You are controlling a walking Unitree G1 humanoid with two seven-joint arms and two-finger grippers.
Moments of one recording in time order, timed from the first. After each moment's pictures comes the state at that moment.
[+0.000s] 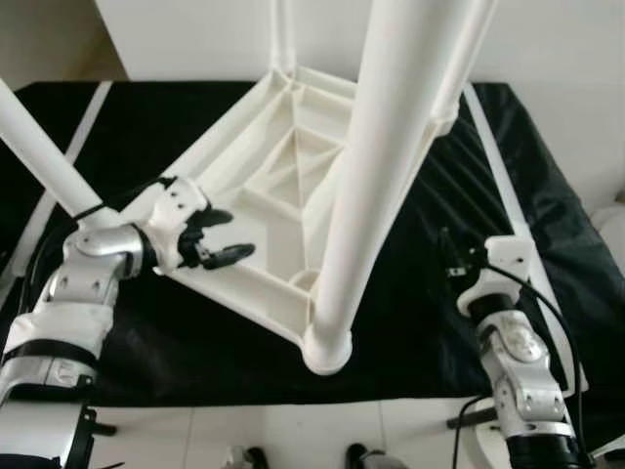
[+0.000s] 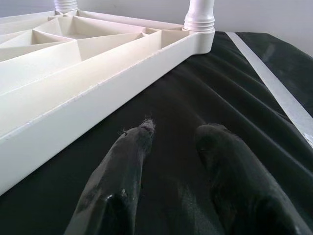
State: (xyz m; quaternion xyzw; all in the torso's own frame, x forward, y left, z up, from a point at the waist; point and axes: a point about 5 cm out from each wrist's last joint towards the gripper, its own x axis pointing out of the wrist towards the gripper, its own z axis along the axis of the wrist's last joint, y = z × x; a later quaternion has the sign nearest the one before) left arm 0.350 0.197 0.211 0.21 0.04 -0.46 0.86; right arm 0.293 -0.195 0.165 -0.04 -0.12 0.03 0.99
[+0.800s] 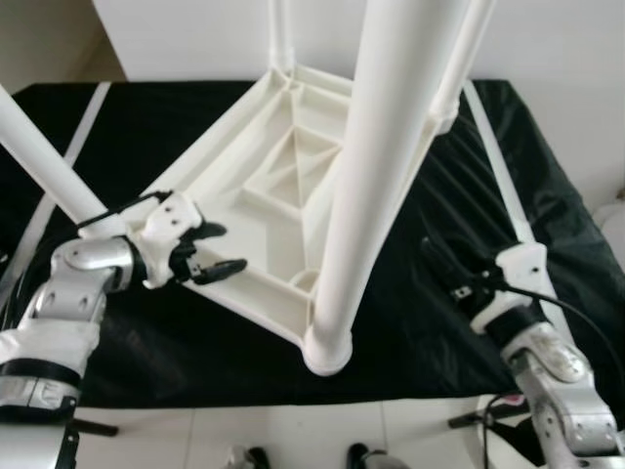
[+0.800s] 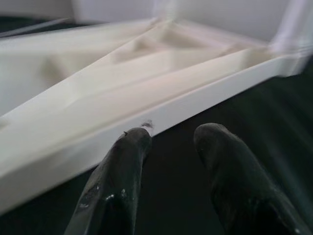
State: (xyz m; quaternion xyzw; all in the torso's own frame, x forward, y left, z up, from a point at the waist) left arm 0.337 0.202 0.205 0.25 0.05 -0.47 0.84; right arm 0.247 -0.196 0.185 -0.08 -0.09 0.25 0.96
